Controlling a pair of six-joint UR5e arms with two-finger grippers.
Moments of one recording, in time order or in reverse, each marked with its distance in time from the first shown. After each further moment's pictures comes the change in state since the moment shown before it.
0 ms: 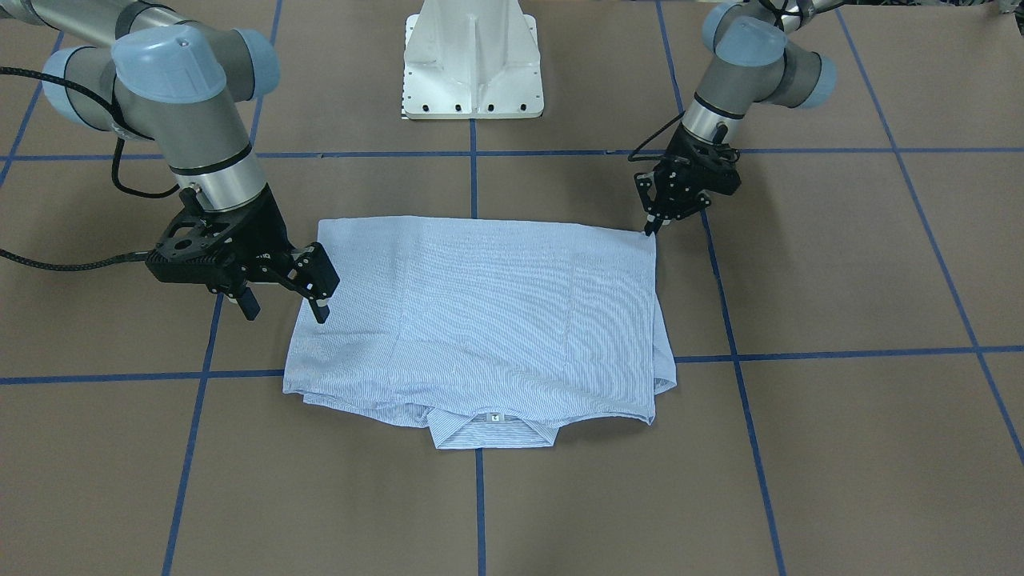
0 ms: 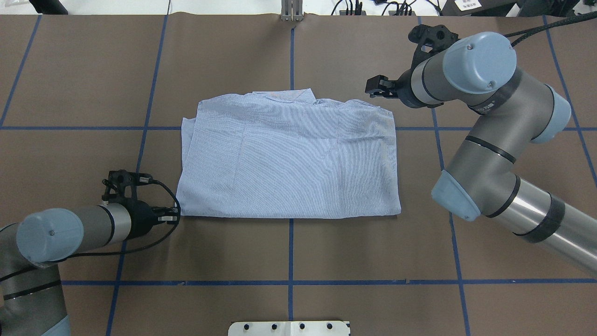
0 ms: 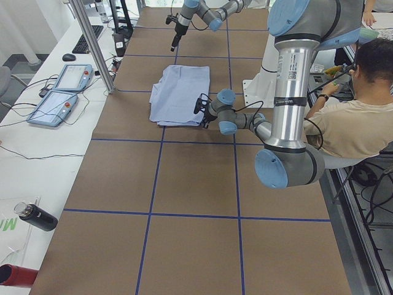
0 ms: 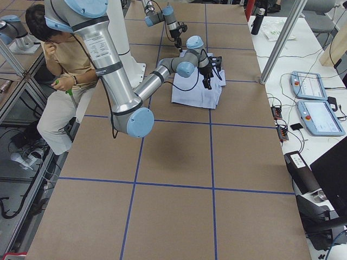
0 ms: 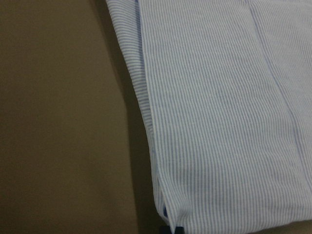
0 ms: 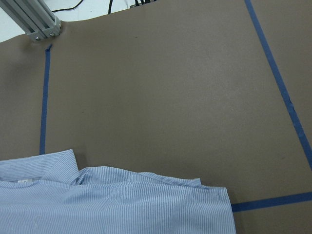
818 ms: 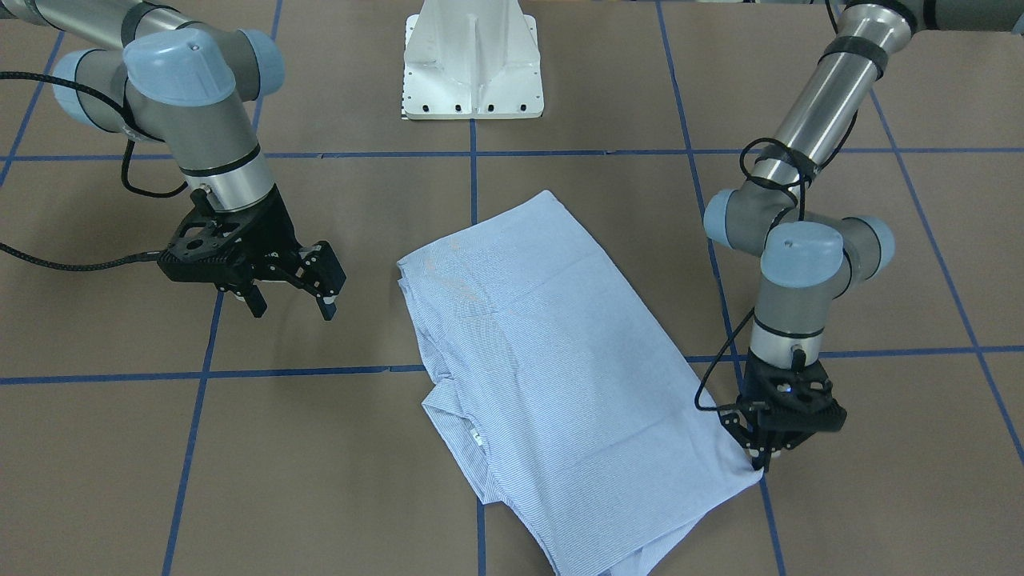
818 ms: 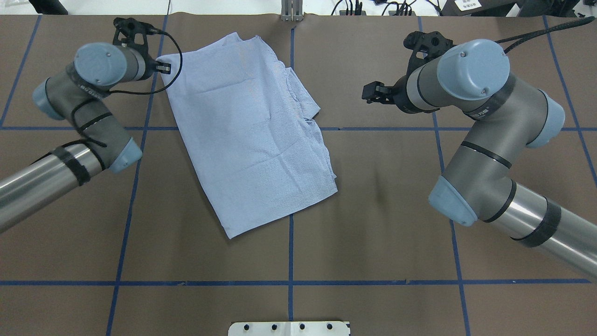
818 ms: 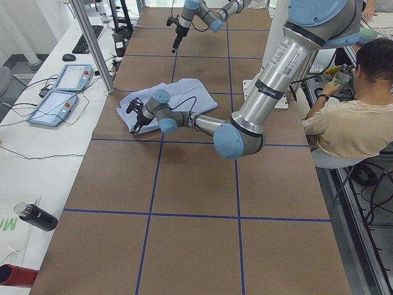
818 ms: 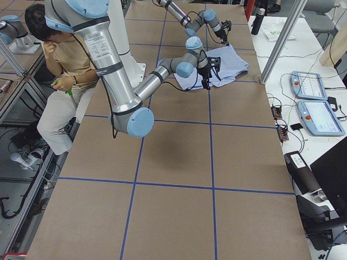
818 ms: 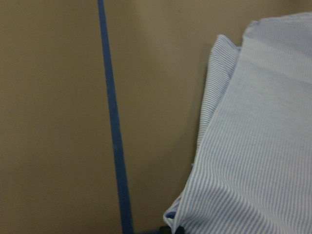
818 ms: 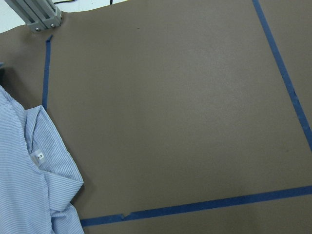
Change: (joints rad) left arm -0.409 -0.645 0.831 -0.008 0.005 0.313; right arm -0.015 0.000 -0.001 0.000 -0.002 0.000
